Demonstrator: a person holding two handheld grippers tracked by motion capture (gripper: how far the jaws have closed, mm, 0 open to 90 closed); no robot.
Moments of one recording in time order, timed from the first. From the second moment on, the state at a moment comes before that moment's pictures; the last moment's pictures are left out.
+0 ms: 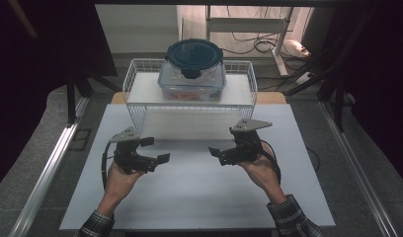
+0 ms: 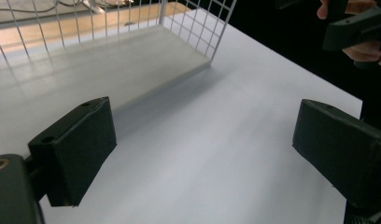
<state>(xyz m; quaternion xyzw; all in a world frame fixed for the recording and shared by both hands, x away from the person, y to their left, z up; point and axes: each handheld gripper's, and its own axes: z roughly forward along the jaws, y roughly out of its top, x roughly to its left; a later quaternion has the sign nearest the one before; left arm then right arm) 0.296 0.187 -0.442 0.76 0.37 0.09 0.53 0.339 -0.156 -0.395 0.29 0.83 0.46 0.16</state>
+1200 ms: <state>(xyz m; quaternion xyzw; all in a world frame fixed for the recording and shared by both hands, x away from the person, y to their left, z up) 0.232 0.191 -0.523 0.80 0.38 0.12 0.44 0.281 -0.193 -0.485 0.32 0.84 0.41 0.14</state>
